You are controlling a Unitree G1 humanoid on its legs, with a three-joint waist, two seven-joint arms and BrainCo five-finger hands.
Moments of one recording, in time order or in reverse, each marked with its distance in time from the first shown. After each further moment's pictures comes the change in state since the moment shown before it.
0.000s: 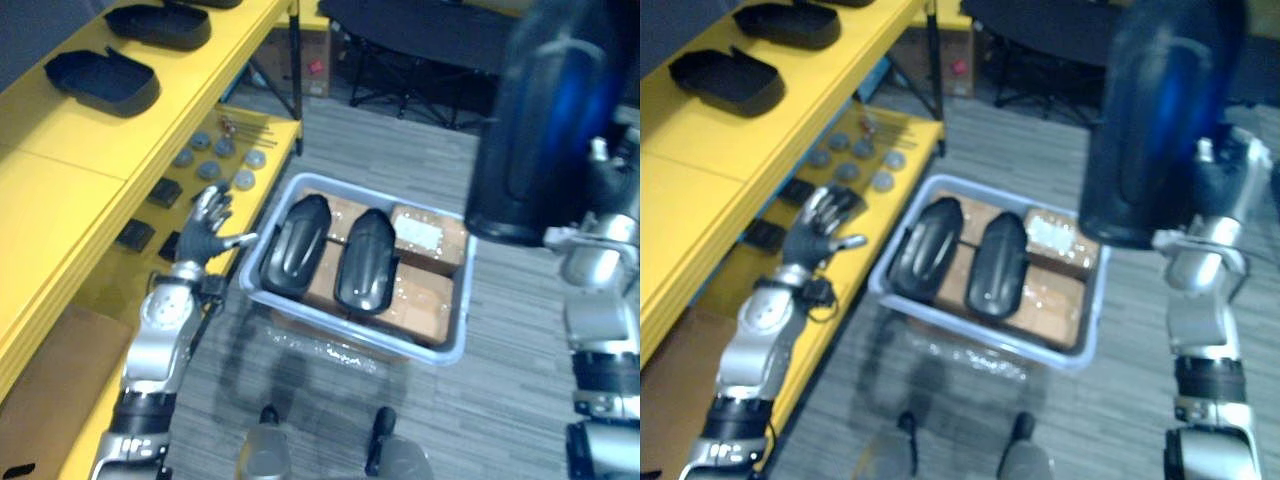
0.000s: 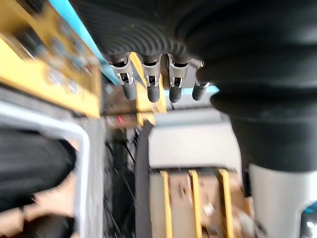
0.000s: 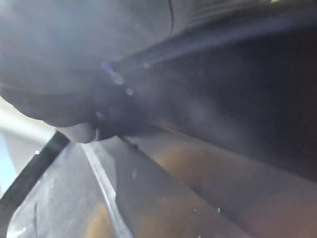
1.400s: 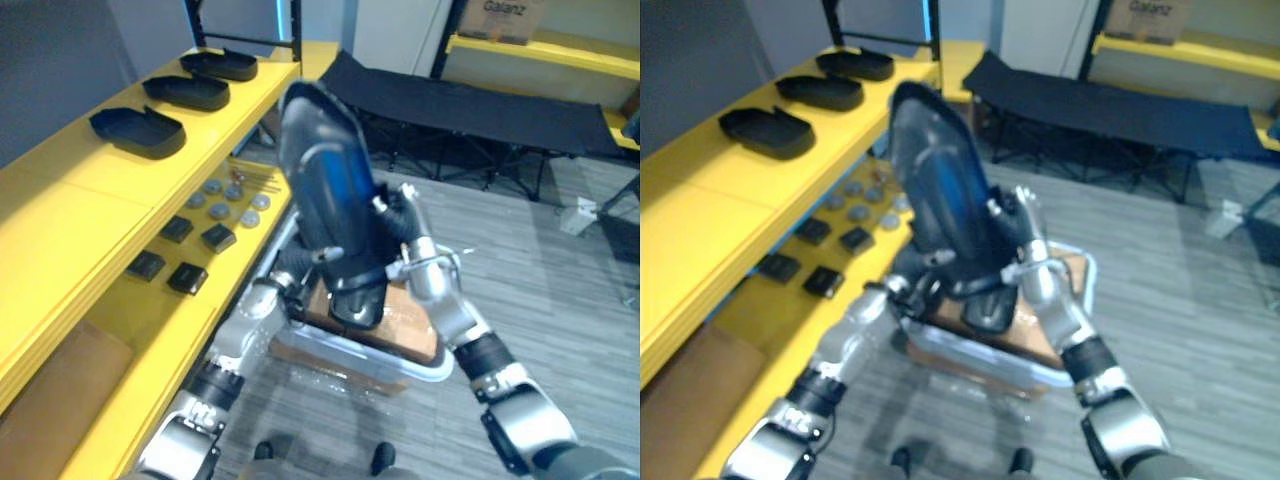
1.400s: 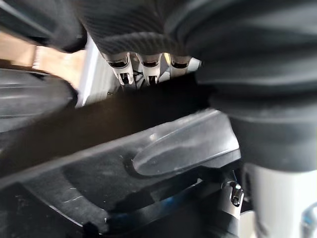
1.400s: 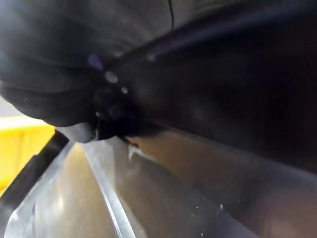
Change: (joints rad) left arm -0.024 -0.190 -0.314 0.292 -0.291 -0.078 0.052; right arm -0.080 0.334 0.436 0.331 -0.058 -0.126 0.036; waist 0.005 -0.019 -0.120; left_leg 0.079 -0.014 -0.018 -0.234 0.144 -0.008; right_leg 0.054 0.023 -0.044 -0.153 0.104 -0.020
